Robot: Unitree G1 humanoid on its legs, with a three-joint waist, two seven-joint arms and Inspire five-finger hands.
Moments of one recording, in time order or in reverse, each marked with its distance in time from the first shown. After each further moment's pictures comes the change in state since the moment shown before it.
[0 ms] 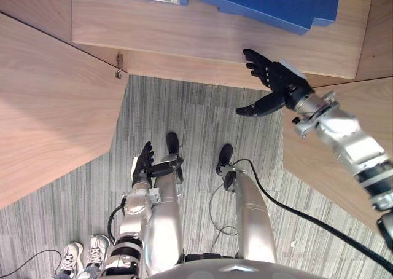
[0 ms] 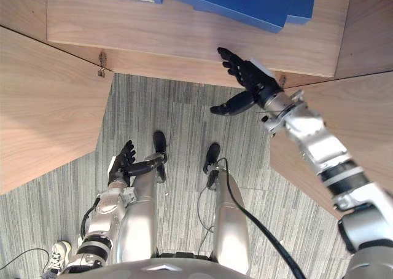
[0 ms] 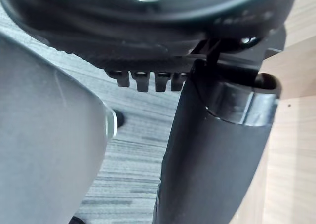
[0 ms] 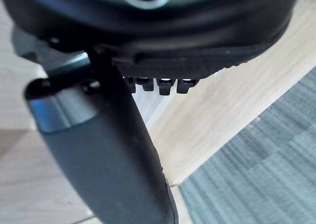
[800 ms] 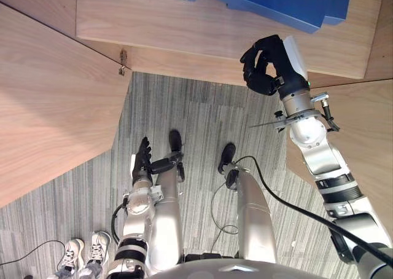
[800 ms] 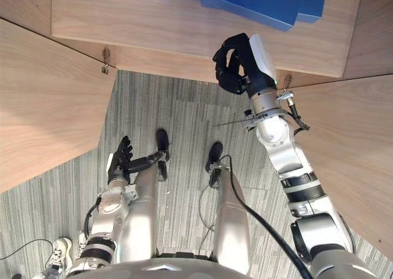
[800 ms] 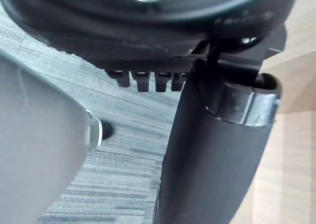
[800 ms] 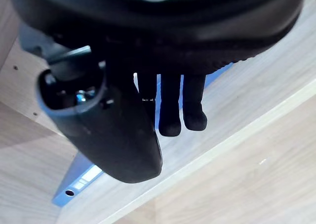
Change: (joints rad) left arm 0.028 -0.053 0.021 -0.111 0.039 0.001 0.062; right arm -0.051 0.237 -0.153 -0.004 -0.781 0.003 -0.280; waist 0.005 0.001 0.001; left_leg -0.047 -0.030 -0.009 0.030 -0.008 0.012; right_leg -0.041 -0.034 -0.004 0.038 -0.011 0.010
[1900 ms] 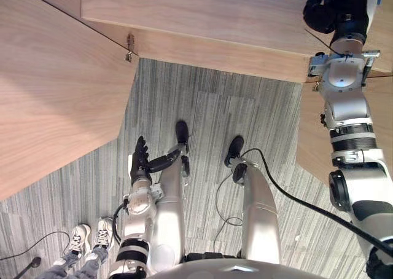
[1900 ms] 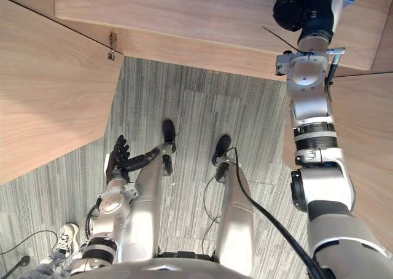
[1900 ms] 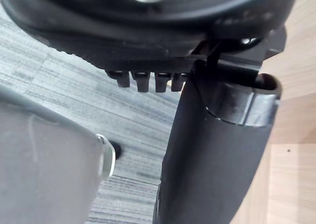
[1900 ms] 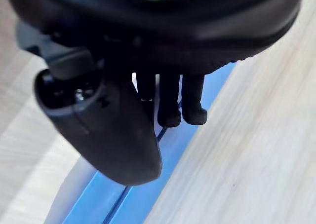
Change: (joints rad) left arm 0.008 -0.022 0.000 -0.030 -0.044 -0.001 0.050; right arm -0.383 -0.006 -0.223 0.405 0.309 0.090 -0.188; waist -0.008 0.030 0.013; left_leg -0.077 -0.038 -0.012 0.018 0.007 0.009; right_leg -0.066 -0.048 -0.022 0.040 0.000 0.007
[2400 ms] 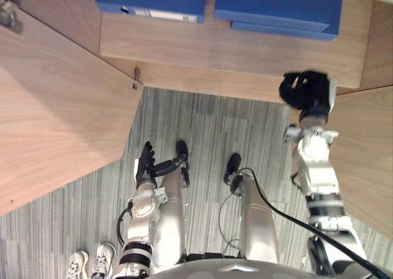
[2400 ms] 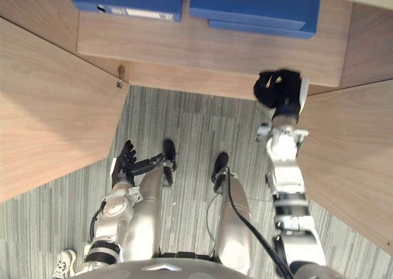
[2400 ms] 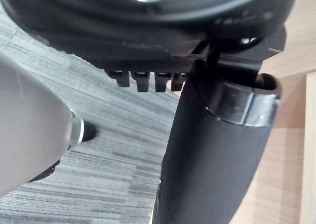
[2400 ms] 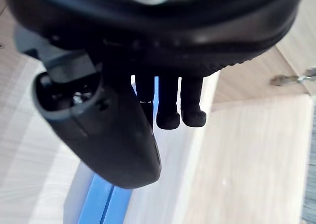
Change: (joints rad) left arm 0.031 -0.022 -0.010 0.005 0.006 0.037 -0.039; right arm 0.632 0.276 -0.042 -0.341 0.049 -0.044 0.051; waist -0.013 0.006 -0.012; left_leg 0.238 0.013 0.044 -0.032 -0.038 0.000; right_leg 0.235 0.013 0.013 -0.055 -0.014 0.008
